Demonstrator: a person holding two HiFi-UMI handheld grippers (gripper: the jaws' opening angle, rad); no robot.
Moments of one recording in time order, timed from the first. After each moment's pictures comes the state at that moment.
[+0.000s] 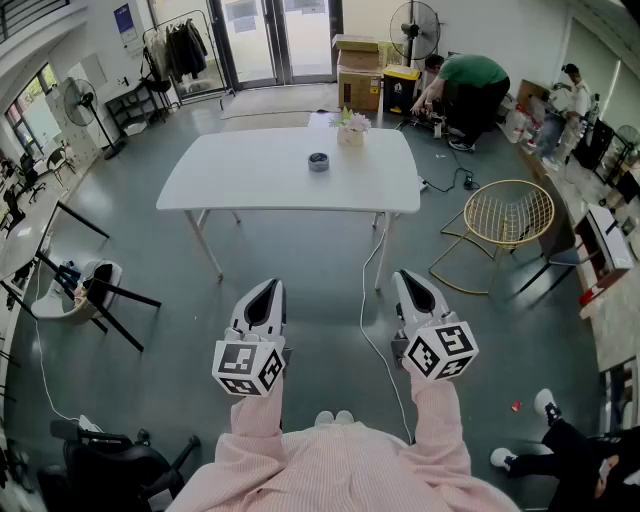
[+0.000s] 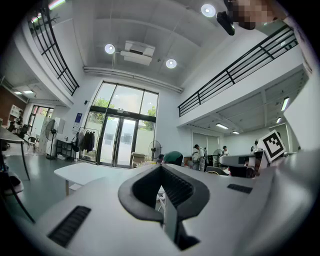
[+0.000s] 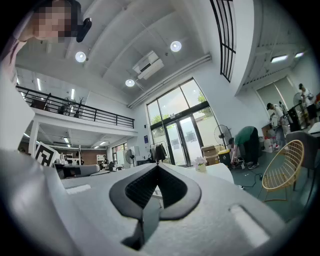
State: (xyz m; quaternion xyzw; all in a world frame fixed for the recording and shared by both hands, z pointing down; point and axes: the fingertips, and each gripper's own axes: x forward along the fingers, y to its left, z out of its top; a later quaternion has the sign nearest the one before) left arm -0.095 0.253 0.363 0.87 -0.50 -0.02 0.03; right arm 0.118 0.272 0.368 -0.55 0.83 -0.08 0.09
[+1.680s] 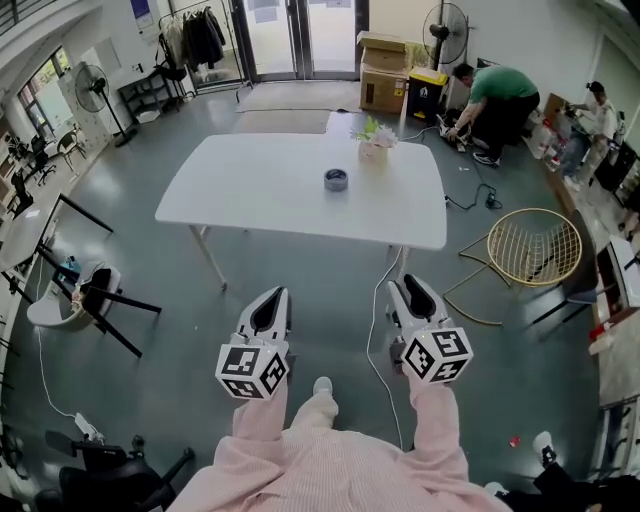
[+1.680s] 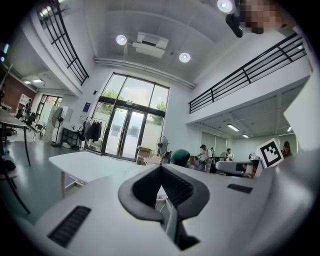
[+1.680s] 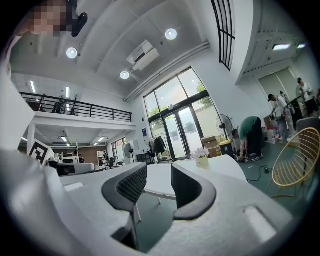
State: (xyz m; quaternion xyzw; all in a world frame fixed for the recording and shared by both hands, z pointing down) left arm -0.097 0.103 0.400 0.85 -0.52 -0.02 0.09; right arm 0.116 0.101 0.411 -0.54 0.83 -0.12 0.07
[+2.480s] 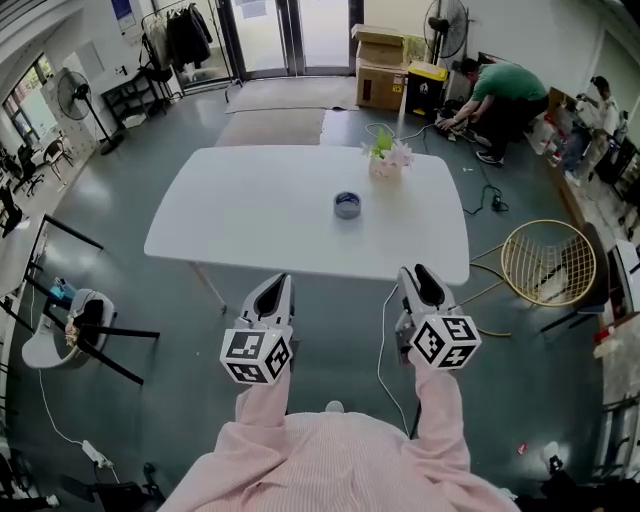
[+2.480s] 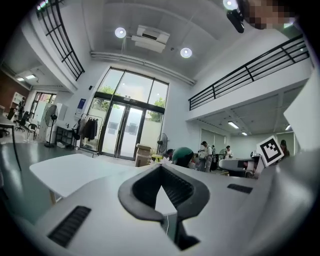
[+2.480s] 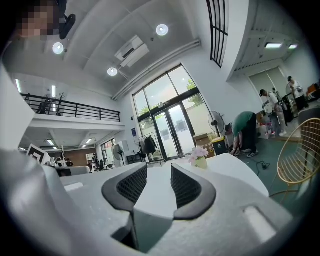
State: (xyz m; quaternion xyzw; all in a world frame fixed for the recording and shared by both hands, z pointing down) left arm -0.126 -0.099 0.406 0.86 -0.50 -0.01 0.10; right arm 0.106 -0.087 0.419 -0.58 0.80 -0.15 0.08
